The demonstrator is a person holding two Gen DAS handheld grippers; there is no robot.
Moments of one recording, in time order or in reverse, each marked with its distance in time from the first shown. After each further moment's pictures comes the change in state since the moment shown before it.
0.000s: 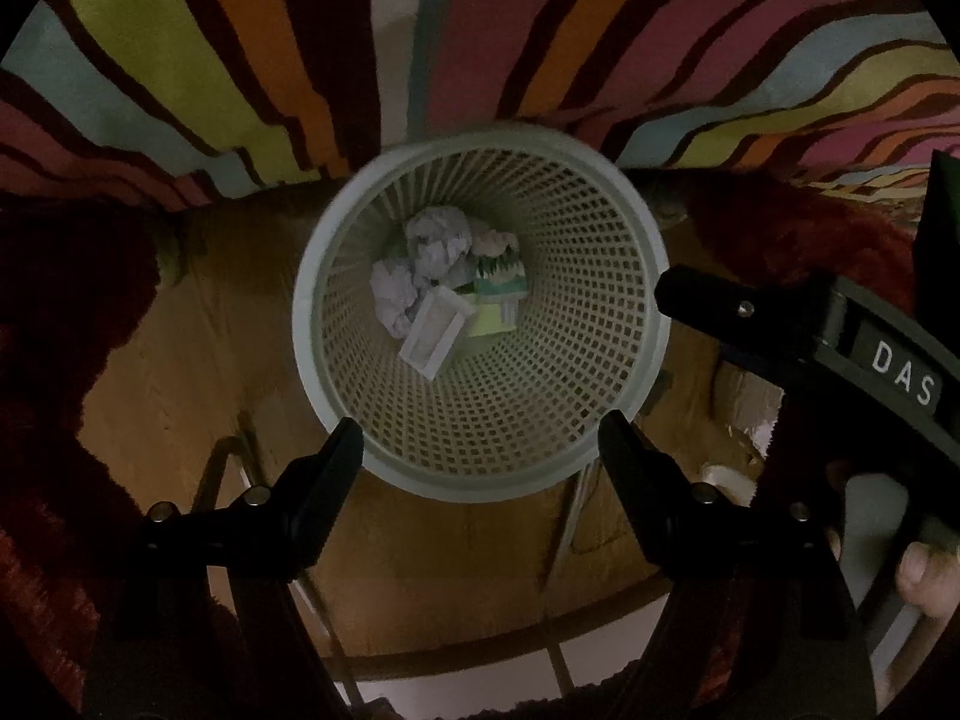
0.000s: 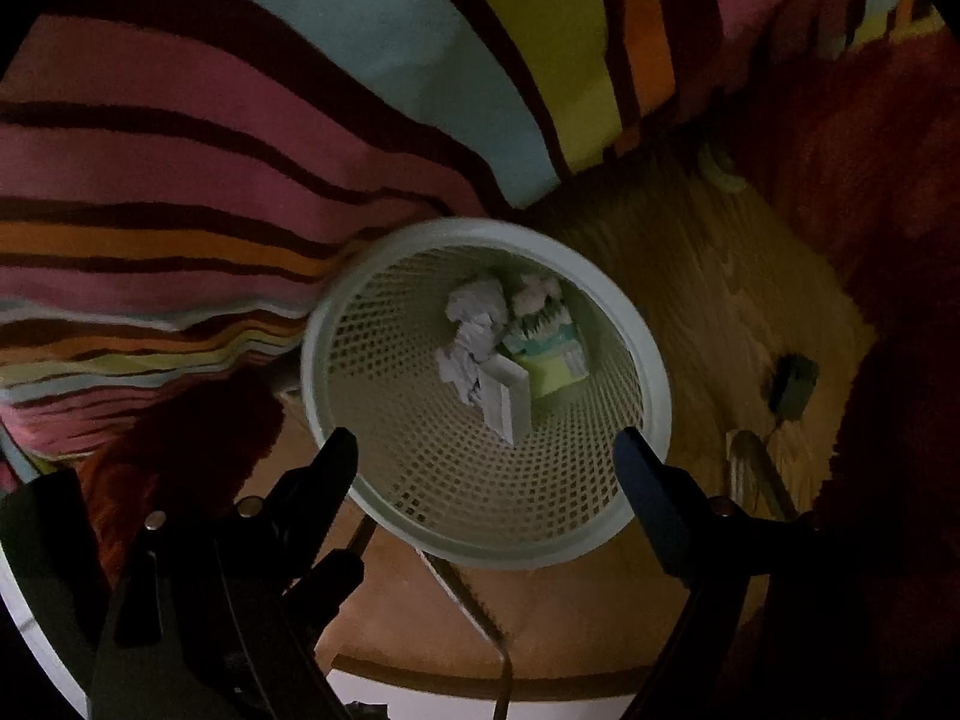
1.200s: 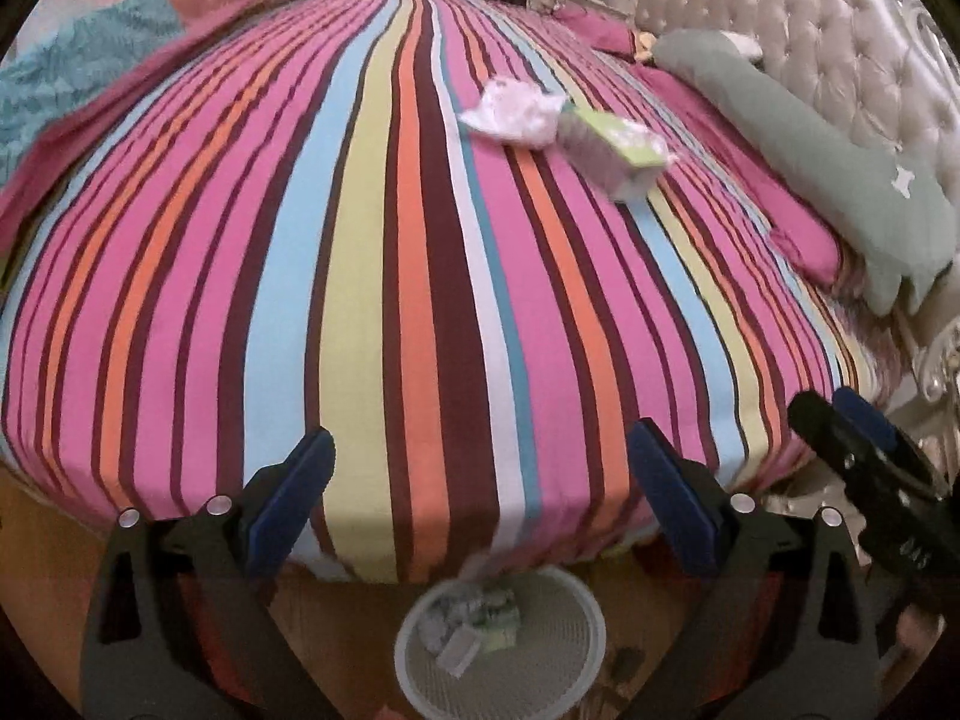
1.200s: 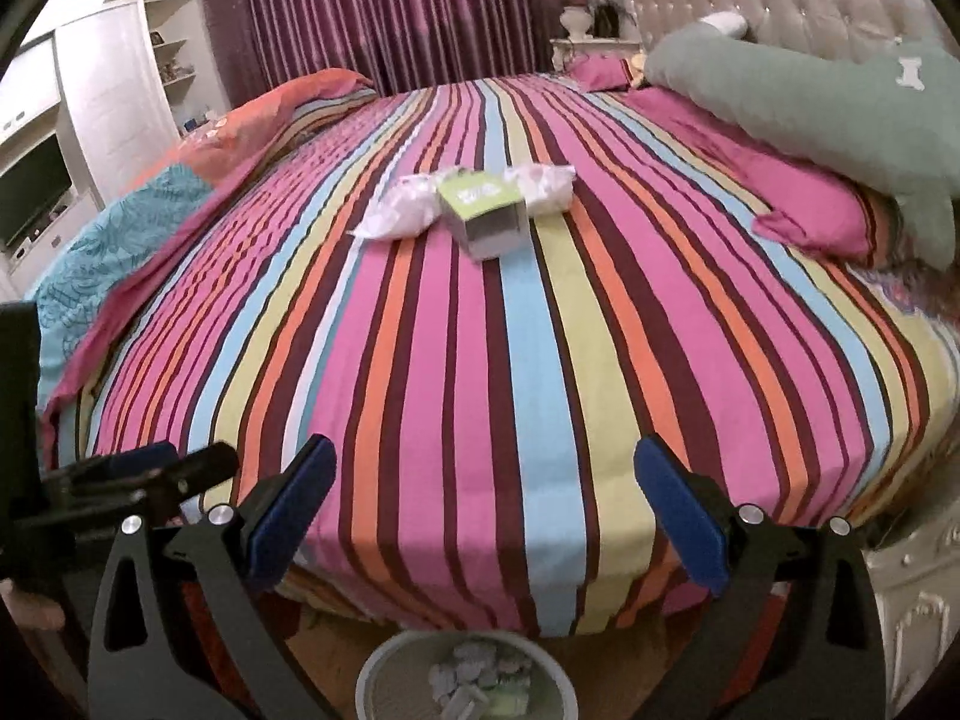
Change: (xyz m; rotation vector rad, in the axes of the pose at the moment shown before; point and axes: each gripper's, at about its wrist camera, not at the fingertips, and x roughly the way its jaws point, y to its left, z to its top) left arm -0.248 0.002 0.038 0.017 -0.803 0.010; right arm -0.222 0.111 0.007 -0.505 -0.864 0.000
